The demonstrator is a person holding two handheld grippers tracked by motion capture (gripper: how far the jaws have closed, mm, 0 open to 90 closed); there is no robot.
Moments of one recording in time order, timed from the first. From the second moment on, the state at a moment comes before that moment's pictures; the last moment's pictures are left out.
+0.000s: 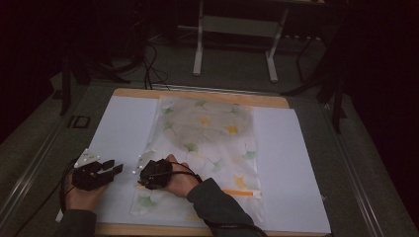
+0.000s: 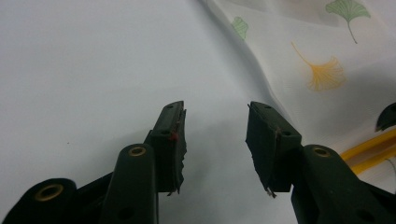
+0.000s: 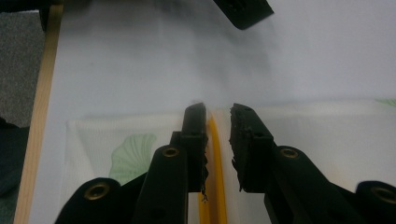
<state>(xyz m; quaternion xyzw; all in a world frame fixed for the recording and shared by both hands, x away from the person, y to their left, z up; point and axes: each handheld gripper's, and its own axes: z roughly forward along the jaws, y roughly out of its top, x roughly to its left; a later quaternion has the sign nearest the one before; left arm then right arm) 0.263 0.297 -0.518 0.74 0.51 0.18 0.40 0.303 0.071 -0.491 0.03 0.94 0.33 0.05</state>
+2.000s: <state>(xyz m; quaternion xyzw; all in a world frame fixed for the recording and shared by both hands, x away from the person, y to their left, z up) 0.258 0.308 -0.515 0.72 0.52 0.20 0.40 0.299 0.090 -0.498 0.04 0.95 0.31 0.05</state>
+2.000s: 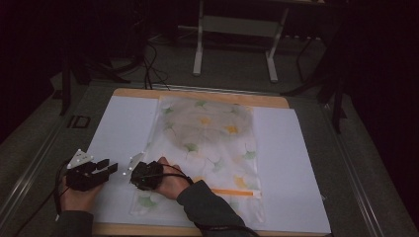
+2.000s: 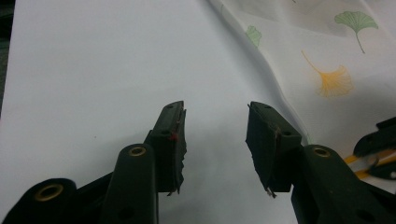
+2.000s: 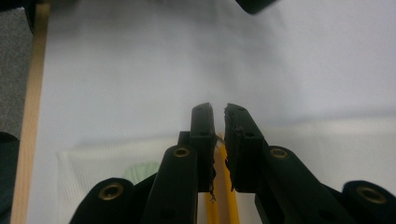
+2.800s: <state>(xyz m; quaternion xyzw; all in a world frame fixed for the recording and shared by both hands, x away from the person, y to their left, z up) 0.258 0.308 -0.515 0.73 0.52 0.20 0.40 0.307 0.086 -0.514 0.03 0.97 0.25 0.03</state>
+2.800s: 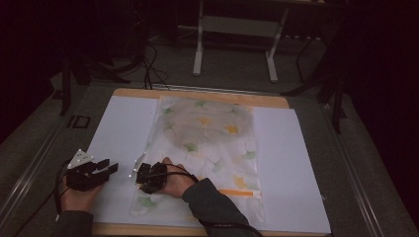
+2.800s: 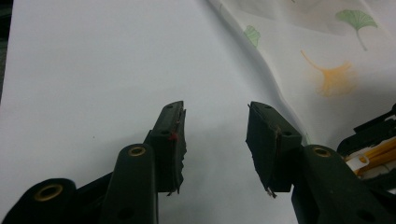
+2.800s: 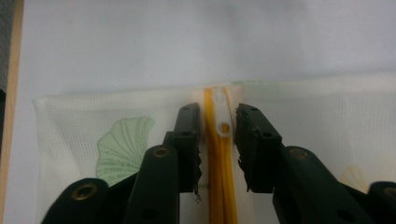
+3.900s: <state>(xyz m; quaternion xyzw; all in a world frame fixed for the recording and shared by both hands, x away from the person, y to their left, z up) 0.262 0.283 -0.508 0.76 0.49 0.12 0.41 0.300 0.084 -0.508 0.02 0.97 0.24 0.04</state>
